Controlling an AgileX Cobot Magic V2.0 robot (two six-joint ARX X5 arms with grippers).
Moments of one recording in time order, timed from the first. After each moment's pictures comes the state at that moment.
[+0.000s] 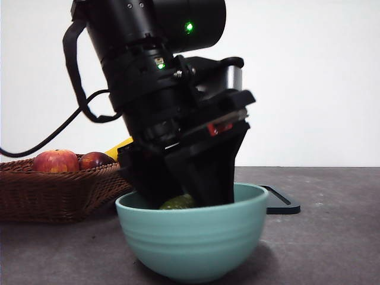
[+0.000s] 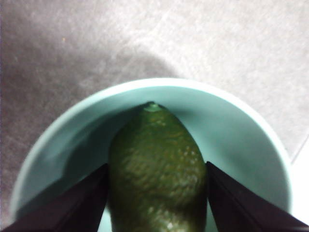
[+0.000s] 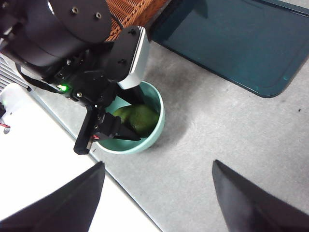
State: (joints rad) left arm -0.95 1.70 1.09 -0.57 0.17 -0.04; right arm 0.40 0.77 0.99 -1.06 -0.44 0.02
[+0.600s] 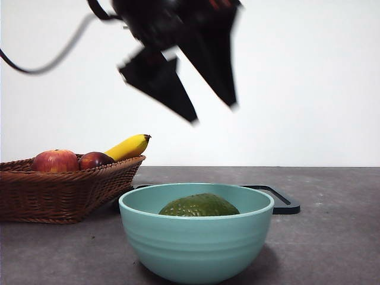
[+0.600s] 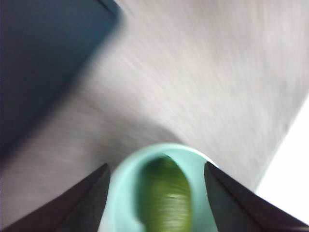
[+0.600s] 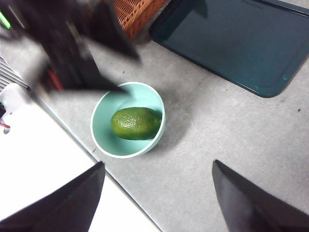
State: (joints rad) left arm -0.86 1.53 1.26 -0.69 0.17 -0.07; right arm 0.40 0.77 0.99 -1.06 -0.44 0.02
